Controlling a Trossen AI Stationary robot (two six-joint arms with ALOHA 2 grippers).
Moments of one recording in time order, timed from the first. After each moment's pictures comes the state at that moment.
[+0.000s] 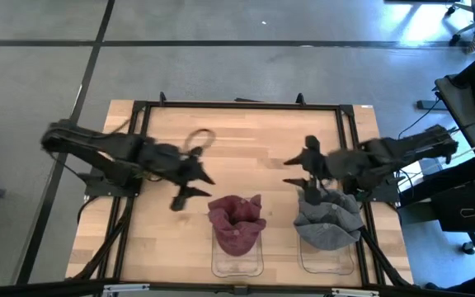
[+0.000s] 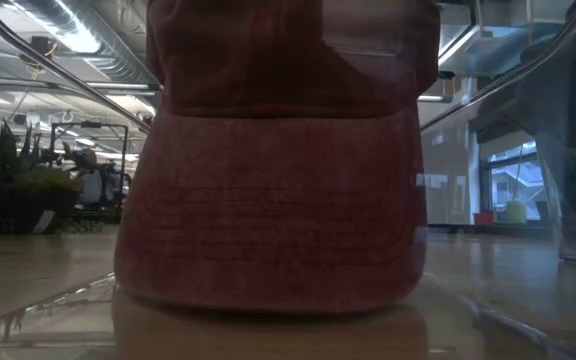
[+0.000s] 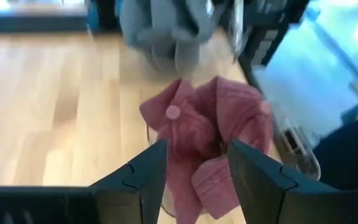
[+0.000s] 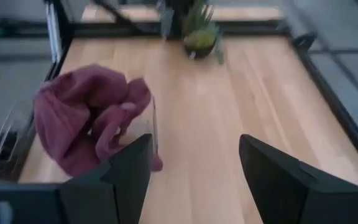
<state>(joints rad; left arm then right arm) -0.24 1.27 1.32 -0.68 0.00 -0.13 0.29 1.12 1.24 -0.71 0.32 0.18</state>
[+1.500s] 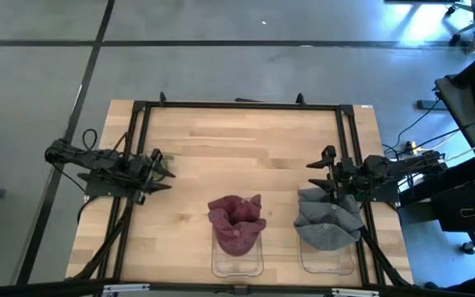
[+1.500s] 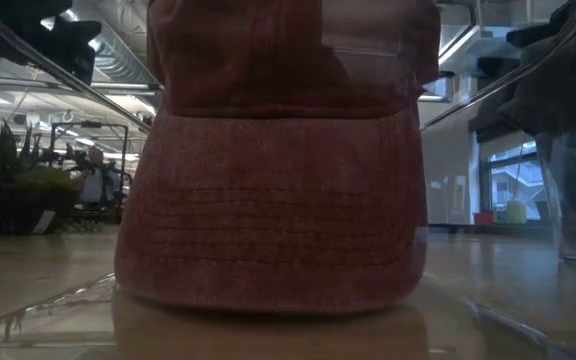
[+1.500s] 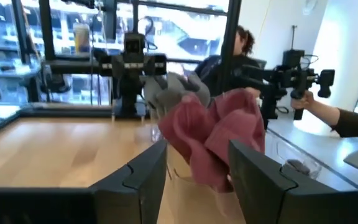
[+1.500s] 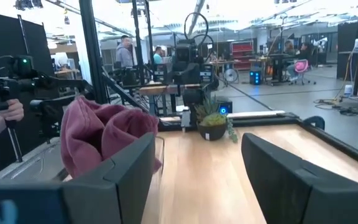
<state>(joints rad) -0.30 0.00 0.14 -0.06 -0.12 -0.08 0.25 0.06 0.02 0.17 0.22 0.04</state>
